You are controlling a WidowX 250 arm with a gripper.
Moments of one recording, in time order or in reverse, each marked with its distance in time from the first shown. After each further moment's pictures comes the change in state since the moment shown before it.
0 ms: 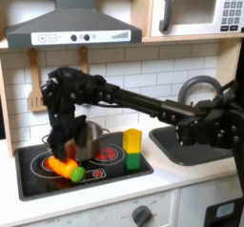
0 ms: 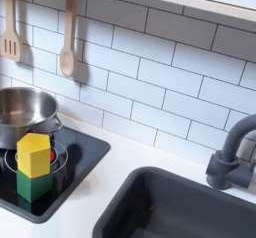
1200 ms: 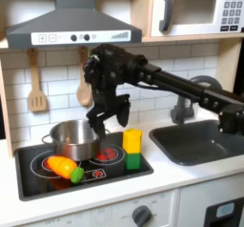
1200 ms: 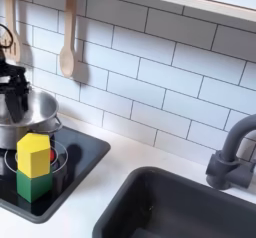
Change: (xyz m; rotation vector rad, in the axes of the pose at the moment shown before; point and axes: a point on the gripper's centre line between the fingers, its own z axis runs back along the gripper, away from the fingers) arm -0.050 -0.072 0.032 -0.092 0.010 -0.288
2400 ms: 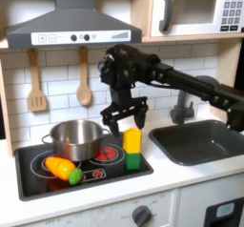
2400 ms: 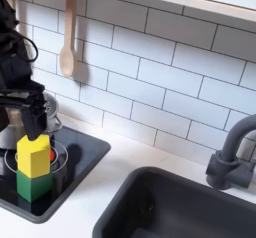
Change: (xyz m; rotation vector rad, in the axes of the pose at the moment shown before) arm -0.017 -0.030 -0.009 -0.014 0.073 -0.221
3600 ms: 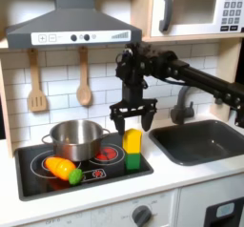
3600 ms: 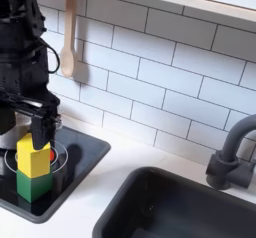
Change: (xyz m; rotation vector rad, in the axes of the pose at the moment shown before) arm -0.005 -0.010 -0.001 0.164 0.039 -0.078
